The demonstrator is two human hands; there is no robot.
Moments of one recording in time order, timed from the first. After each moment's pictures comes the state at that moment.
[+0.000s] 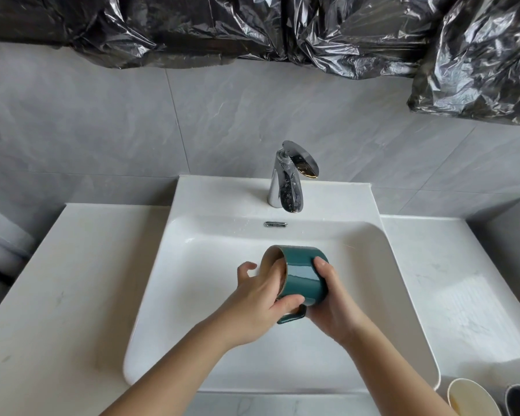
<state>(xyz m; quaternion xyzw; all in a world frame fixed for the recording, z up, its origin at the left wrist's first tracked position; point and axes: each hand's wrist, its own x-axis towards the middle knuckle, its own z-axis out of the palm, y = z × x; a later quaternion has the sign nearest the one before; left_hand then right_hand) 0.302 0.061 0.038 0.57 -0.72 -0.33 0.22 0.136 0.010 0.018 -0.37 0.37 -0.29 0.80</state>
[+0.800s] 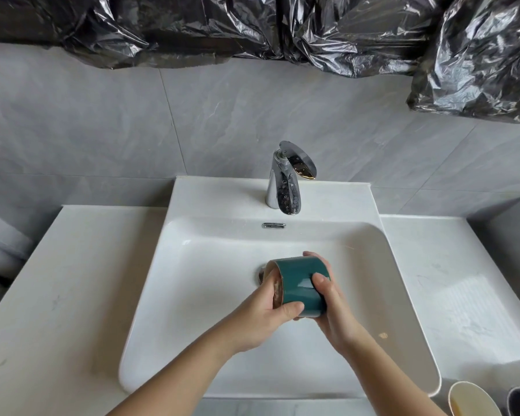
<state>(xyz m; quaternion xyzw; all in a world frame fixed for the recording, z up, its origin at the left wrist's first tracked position) 0.291 0.063 0.031 0.46 -0.52 -0.62 0.36 0.127 0.014 0.005 -0.43 0.41 -0.34 0.73</state>
